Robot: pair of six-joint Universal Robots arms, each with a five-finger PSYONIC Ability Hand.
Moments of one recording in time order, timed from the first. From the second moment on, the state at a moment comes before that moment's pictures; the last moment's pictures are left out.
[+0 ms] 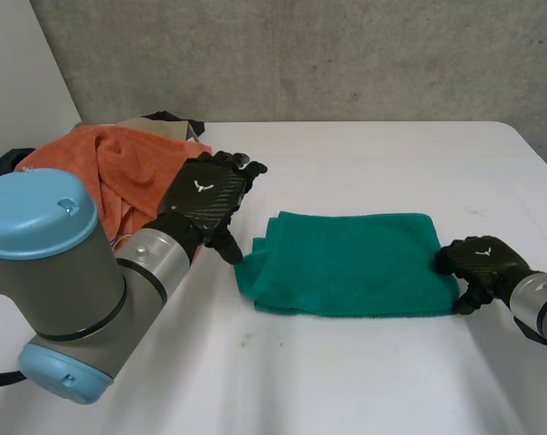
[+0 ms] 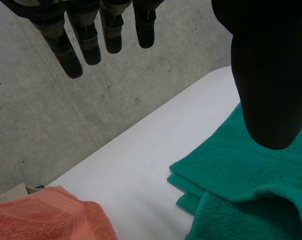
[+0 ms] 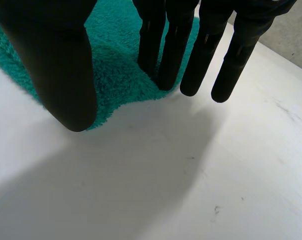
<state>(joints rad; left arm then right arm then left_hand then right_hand) 4.14 -1.88 -1.59 3.38 -1.50 3.35 1.53 -1.11 1.78 -0.13 1.11 2.58 0.20 0.21 0.22 0.20 0.05 0.69 0.69 0.67 0.66 0.47</state>
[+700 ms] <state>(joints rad) 4.16 -1.85 -1.61 3.38 -1.50 3.35 1.88 -1.14 1.57 -0.19 1.38 2.44 0.20 0.21 0.22 0.20 0.05 1.04 1.14 1.18 1.20 0.99</state>
